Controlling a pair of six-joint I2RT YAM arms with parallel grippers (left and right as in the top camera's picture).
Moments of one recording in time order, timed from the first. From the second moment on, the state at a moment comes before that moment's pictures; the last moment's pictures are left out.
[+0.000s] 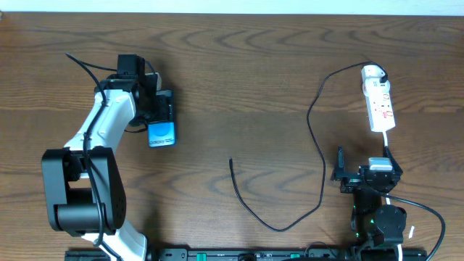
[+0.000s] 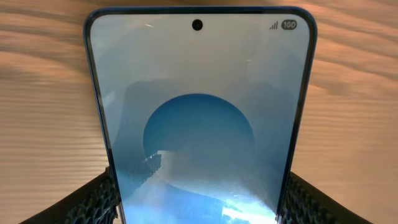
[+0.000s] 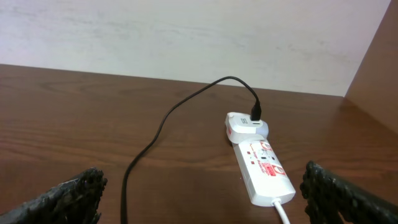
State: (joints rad) left arm 0.02 1.82 1.23 -0.74 0.18 -0.07; right arm 0.04 0.01 0.01 -0.06 0.10 -0.10
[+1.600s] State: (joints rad) left arm 0.02 1.82 1.23 -0.23 1.28 -1.24; right arm 0.04 0.01 0.01 -0.06 0.10 -0.10
